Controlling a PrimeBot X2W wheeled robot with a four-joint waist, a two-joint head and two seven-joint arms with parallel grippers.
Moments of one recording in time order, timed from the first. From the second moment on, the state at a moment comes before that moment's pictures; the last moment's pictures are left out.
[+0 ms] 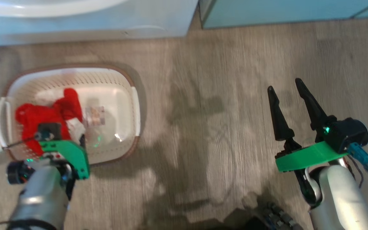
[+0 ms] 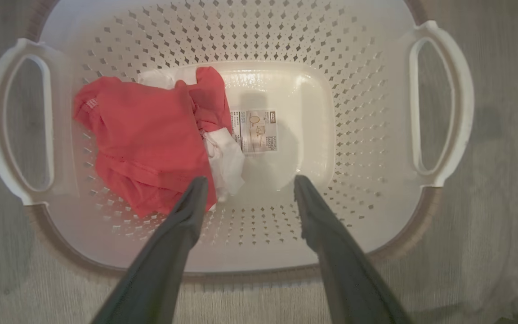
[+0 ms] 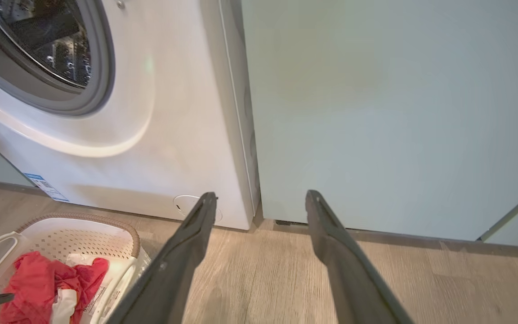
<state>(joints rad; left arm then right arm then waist) -0.64 0.14 -0.15 1.23 -0.23 -0.01 -0.19 -0.20 -0.05 0.07 0.10 0.12 0.13 -0.25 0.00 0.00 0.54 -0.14</state>
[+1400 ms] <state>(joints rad) -1.01 0.43 -0.13 1.29 -0.27 0.13 0.03 -0.36 -0.05 0.22 0.00 0.21 0.13 -0.25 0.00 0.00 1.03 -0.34</state>
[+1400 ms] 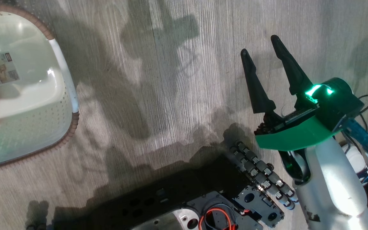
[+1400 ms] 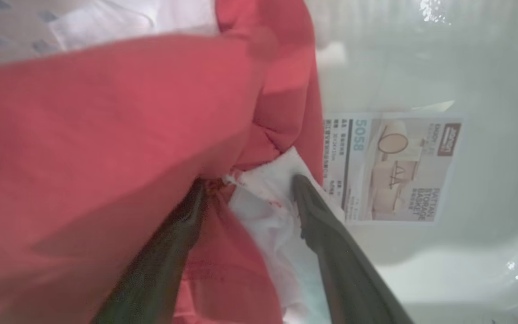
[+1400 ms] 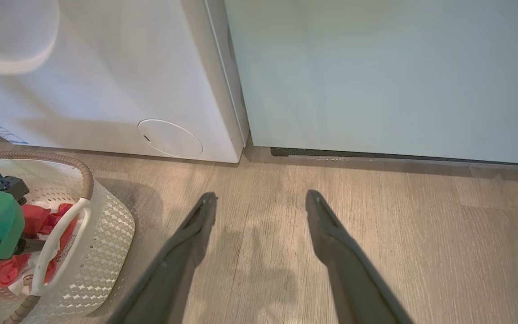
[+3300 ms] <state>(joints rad) -0.82 0.31 -0.29 1.30 -0.27 0.04 -0.23 -0.31 -0.05 0.16 0.09 0.15 0.13 -0.25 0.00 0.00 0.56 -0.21</state>
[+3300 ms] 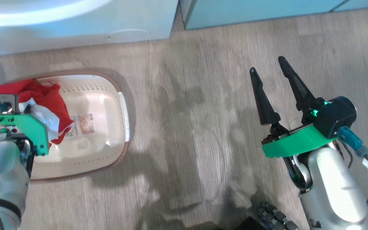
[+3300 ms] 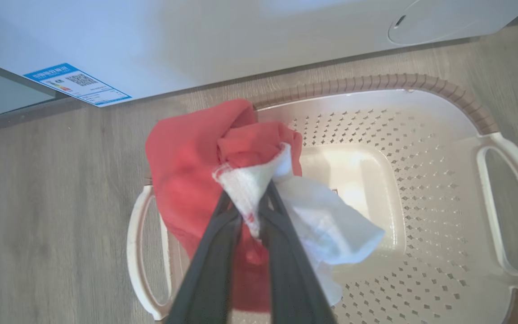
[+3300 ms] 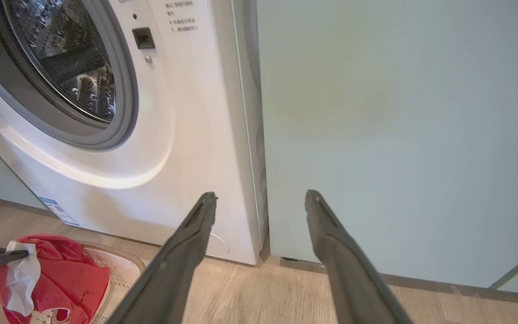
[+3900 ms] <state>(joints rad) -0.55 0.29 -0.25 0.70 -0.17 0.12 -0.25 -0.22 -0.05 0.13 0.13 0.15 0.13 -0.25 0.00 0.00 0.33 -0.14</state>
